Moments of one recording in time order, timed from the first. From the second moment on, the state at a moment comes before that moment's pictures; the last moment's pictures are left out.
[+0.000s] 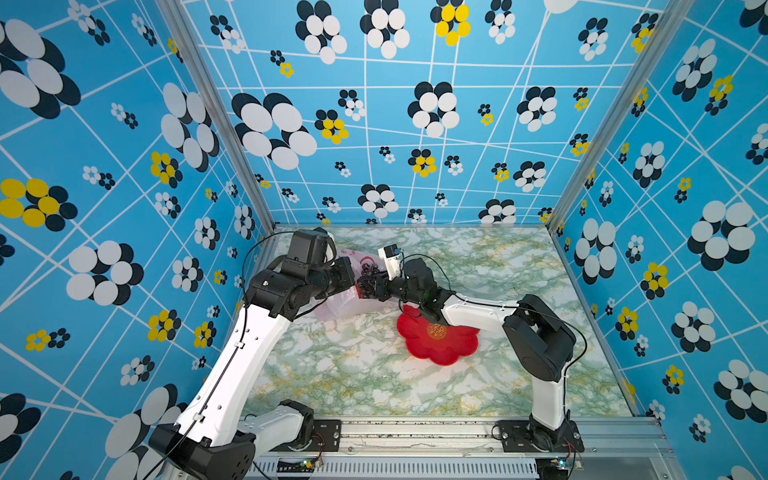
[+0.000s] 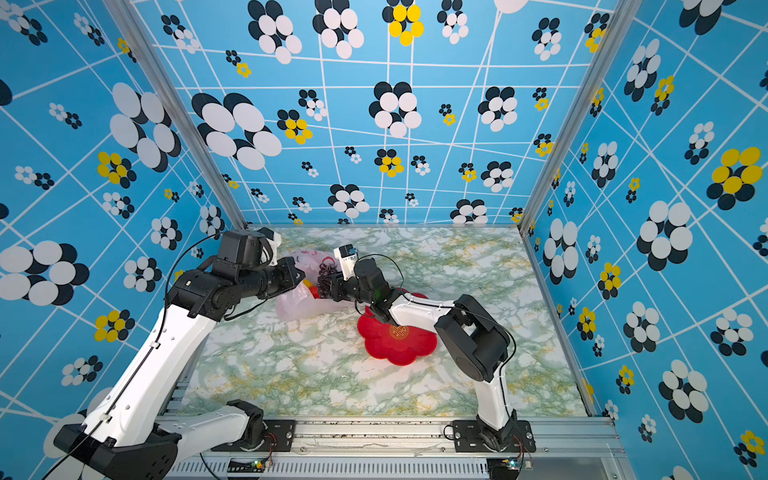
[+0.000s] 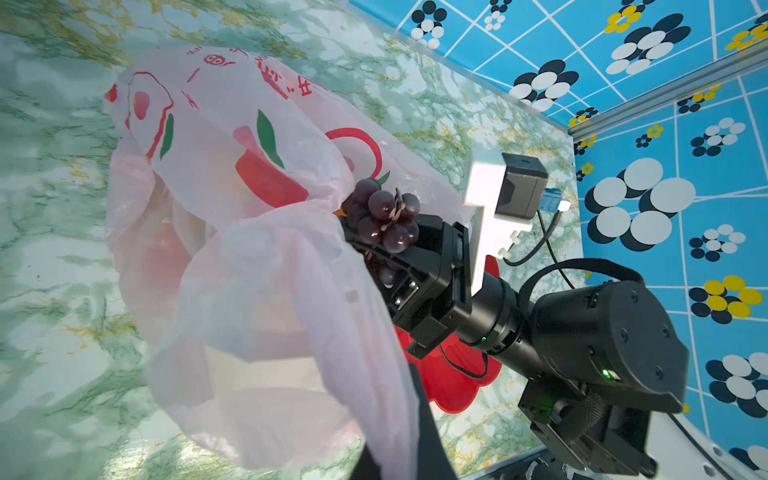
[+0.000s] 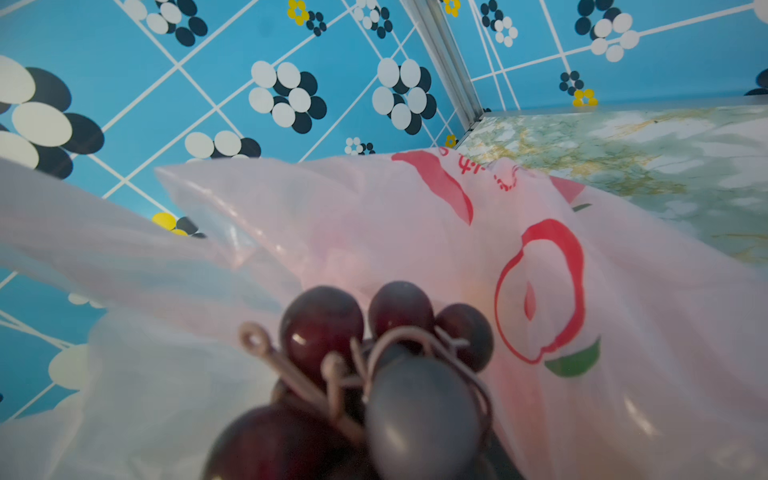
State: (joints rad) left arm -0.34 1.19 1.43 -0.98 0.18 -0.64; right arm 0.82 1.96 1.26 0.47 -0.29 0.49
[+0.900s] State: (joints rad) left arm -0.36 1.12 1.34 -0.85 0.34 -0.67; right arm 0.83 2.10 1.75 -0.28 -0.35 0.40
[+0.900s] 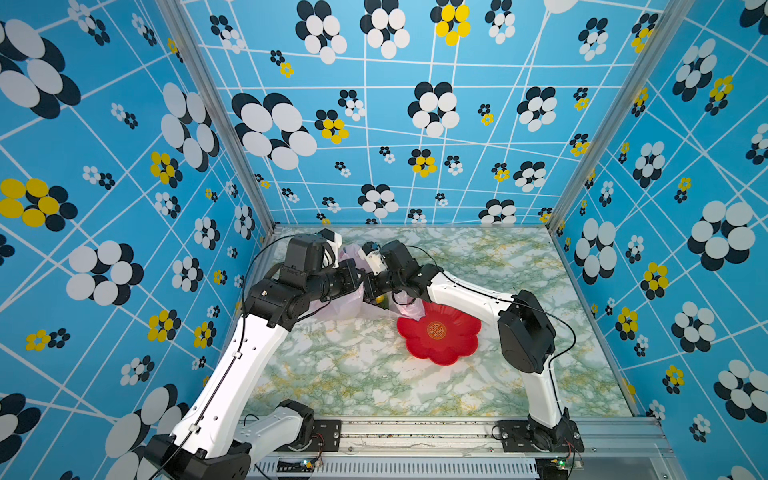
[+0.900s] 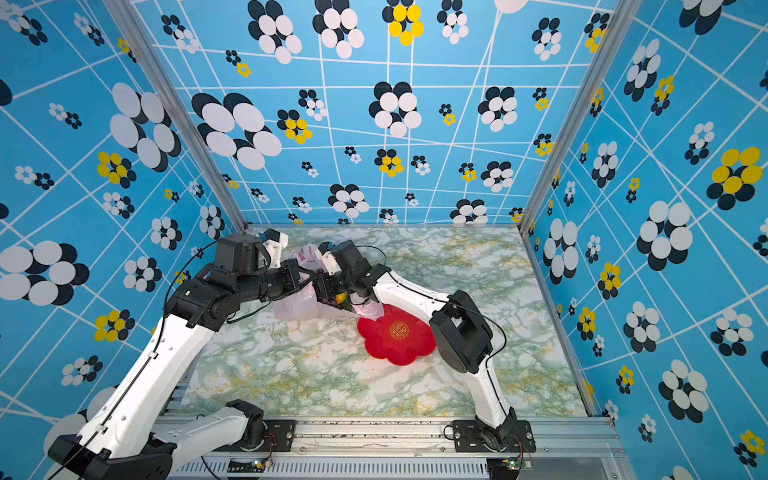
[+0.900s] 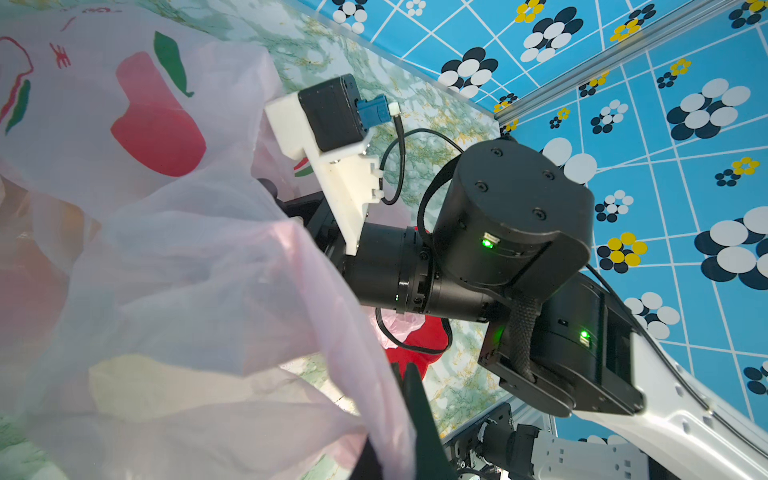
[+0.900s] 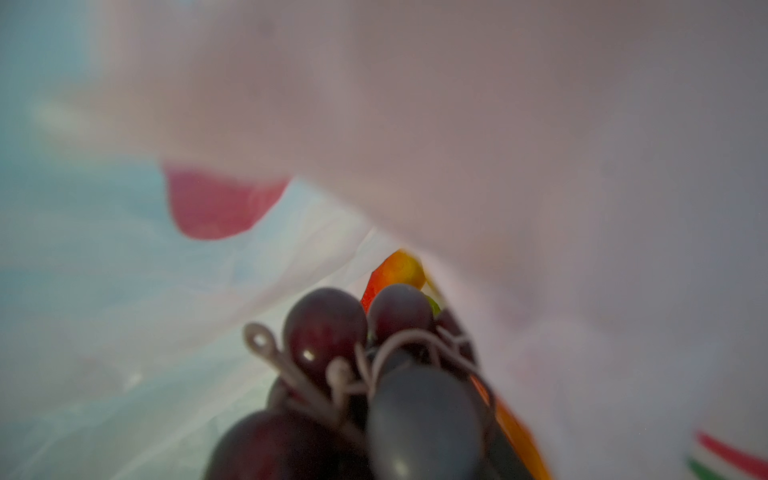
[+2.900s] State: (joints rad) left arm -0.43 1.20 1.43 -0.90 0.26 -0.64; right arm 0.83 1.42 1.49 -0.60 0.00 0.39
